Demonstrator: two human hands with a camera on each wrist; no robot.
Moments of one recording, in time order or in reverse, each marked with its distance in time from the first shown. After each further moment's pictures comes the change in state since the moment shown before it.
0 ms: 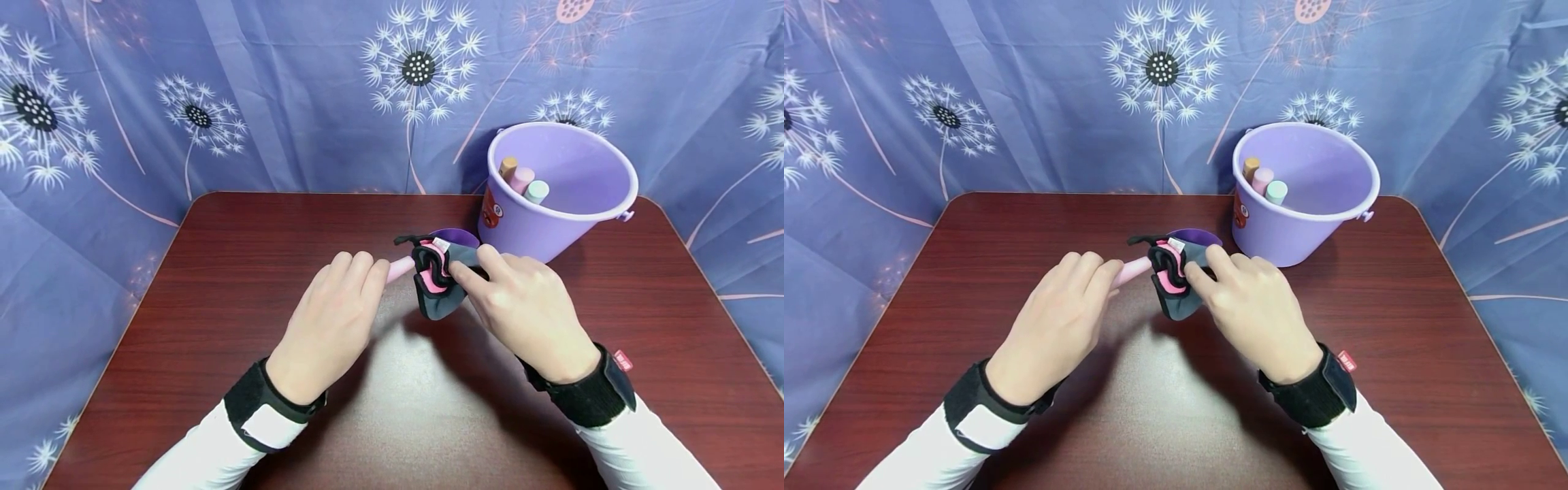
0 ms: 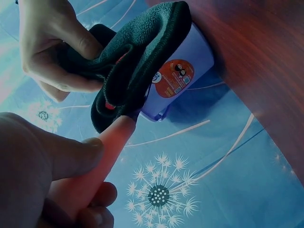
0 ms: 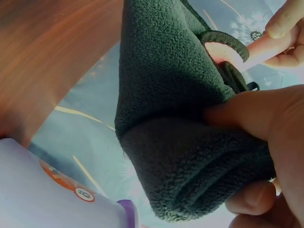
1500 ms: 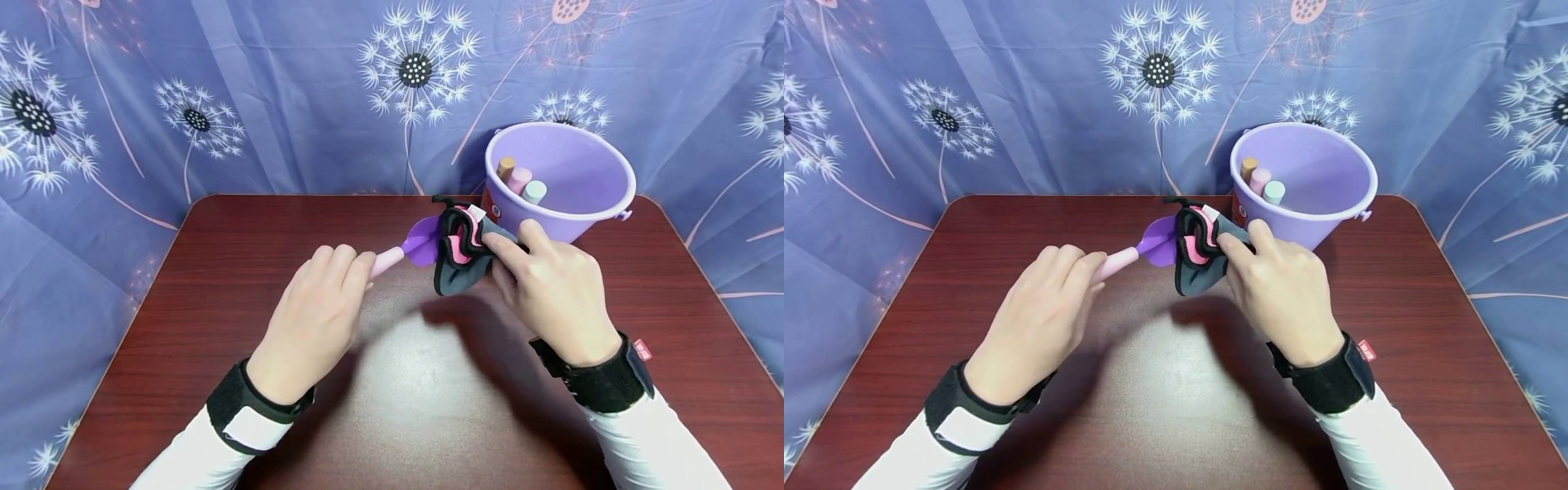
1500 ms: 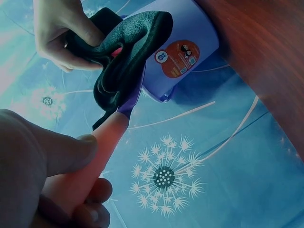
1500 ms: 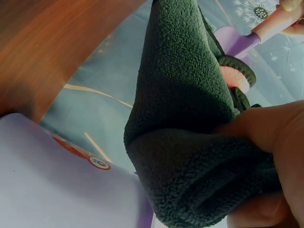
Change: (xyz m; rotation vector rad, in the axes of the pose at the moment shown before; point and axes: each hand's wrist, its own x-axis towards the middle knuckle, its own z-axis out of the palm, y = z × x) left_hand 0.001 -0.009 -0.010 -0.018 0.116 -0.012; right_hand -0.012 0.028 0.003 -0.089 0.123 0.202
